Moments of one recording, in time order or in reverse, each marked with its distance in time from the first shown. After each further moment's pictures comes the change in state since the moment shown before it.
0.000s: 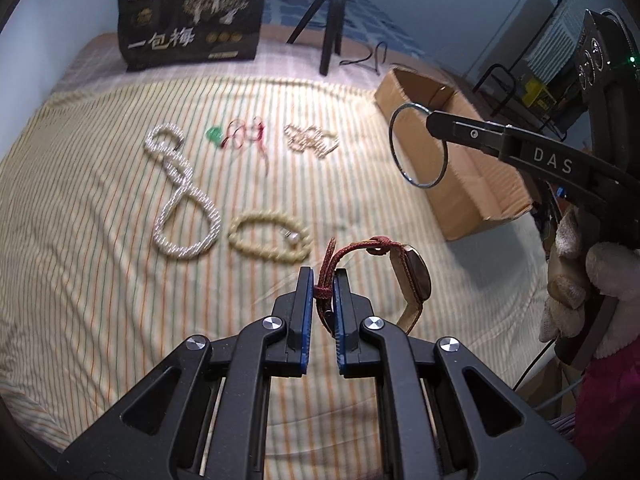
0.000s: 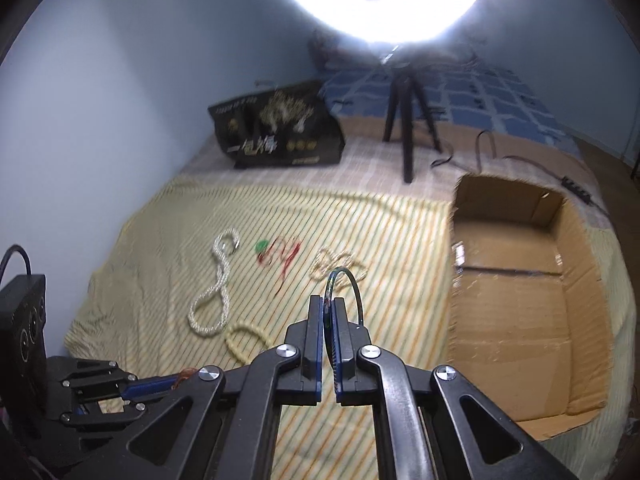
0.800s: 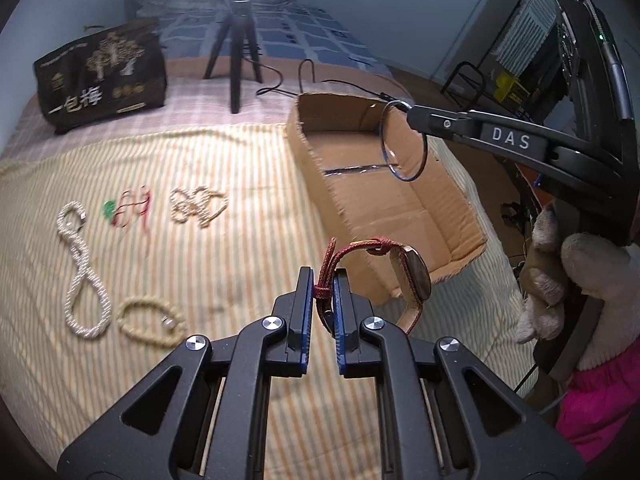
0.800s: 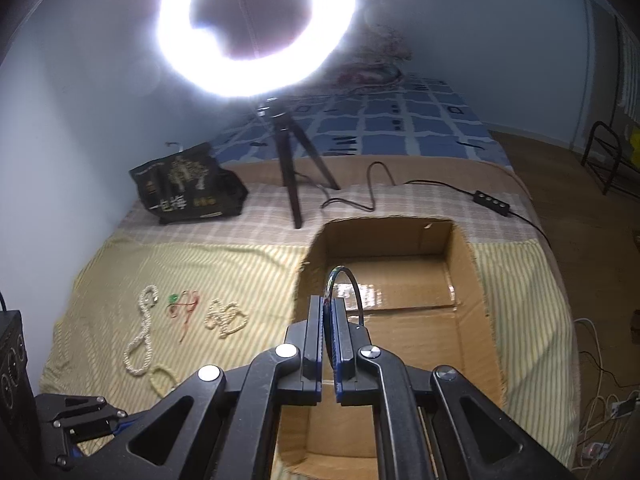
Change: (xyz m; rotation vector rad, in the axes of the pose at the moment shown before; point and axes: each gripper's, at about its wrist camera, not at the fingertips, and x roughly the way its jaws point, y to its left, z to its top) left arm 0.042 -0.104 0.055 0.085 -0.039 -0.065; right arm -0.032 -0.105 0.025 0.117 -0.085 -0.150
